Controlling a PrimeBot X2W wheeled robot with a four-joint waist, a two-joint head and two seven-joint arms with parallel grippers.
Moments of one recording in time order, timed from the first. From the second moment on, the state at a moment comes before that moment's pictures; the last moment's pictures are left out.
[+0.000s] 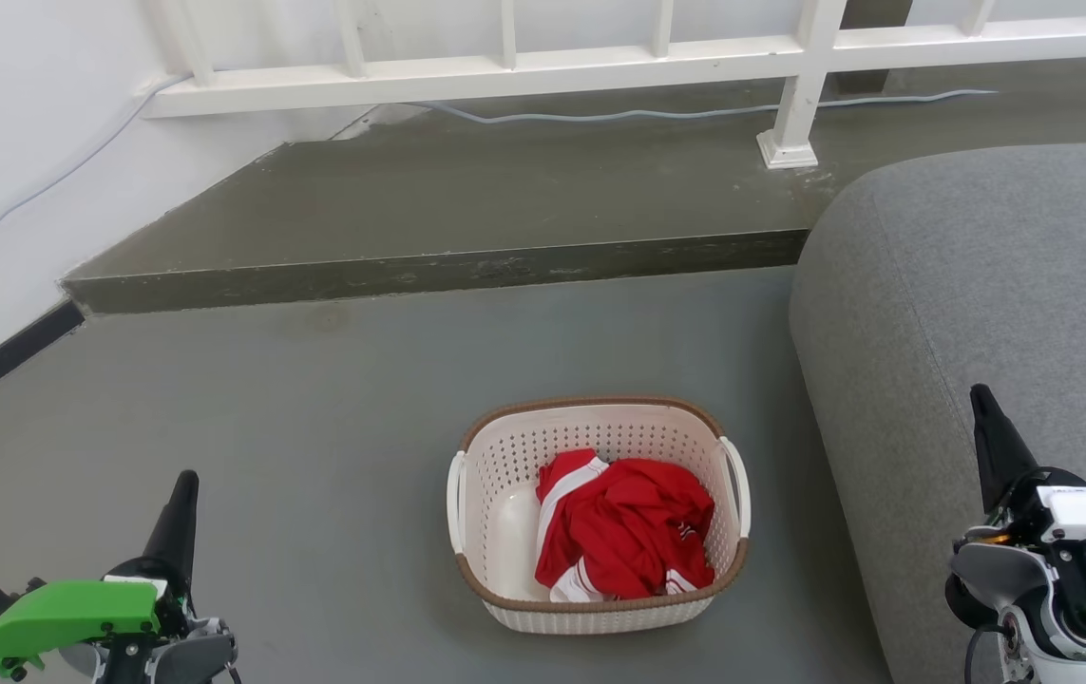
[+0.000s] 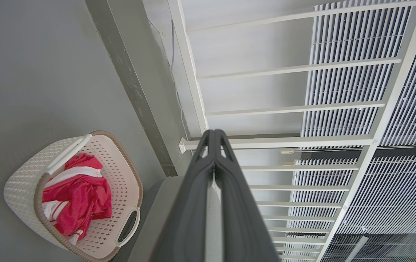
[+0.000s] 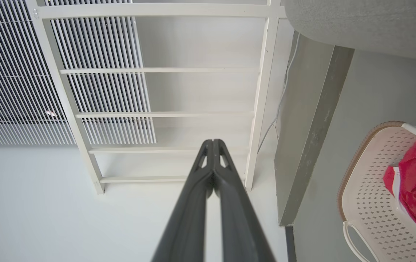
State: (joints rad) left arm -0.04 0.04 0.06 0.27 -1.57 -0.12 0.09; right arm -0.05 -0.04 -0.12 0.28 1.56 0.11 0.10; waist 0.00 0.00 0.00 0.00
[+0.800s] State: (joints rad) left arm -0.06 0.04 0.07 0.28 -1.61 -0.12 0.10; right arm -0.06 -0.04 -0.13 0.28 1.60 0.12 0.11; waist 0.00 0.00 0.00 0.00
